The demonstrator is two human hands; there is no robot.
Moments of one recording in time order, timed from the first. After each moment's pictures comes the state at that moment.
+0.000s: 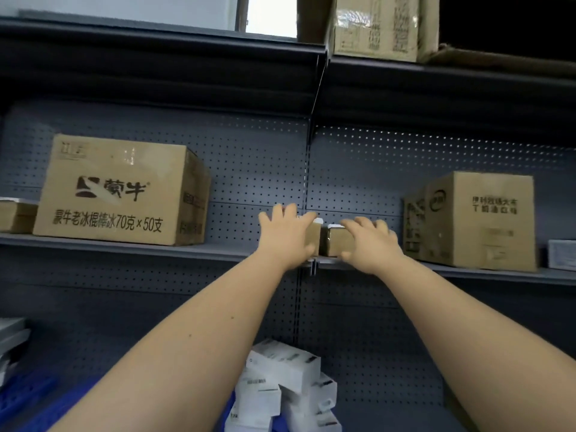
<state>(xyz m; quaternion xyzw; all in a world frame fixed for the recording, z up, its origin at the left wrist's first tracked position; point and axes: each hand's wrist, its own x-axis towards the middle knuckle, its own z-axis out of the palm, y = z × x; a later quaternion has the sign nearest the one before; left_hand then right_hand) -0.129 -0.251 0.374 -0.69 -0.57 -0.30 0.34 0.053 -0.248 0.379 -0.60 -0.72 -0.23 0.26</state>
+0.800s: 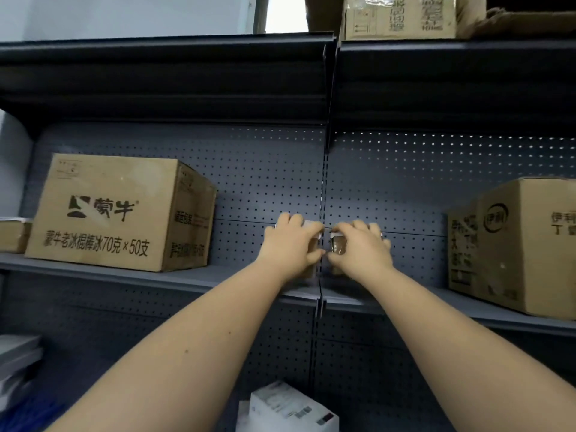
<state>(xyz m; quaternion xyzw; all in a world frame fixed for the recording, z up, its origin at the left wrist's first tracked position) -0.130 -0.167 0.404 -0.68 -0.56 -0.30 0.36 0.026 -0.139 0.407 -0.50 -0.74 -0.21 0.40</state>
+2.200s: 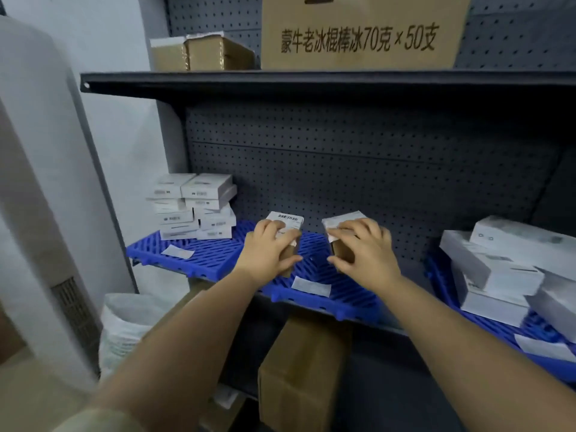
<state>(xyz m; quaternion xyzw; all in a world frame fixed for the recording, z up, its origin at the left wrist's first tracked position) -0.614 -0.288 0.035 -0.70 -0.64 -0.23 0.22 -0.380 -0.215 0.053 -0.32 -0.87 -0.16 0.34</state>
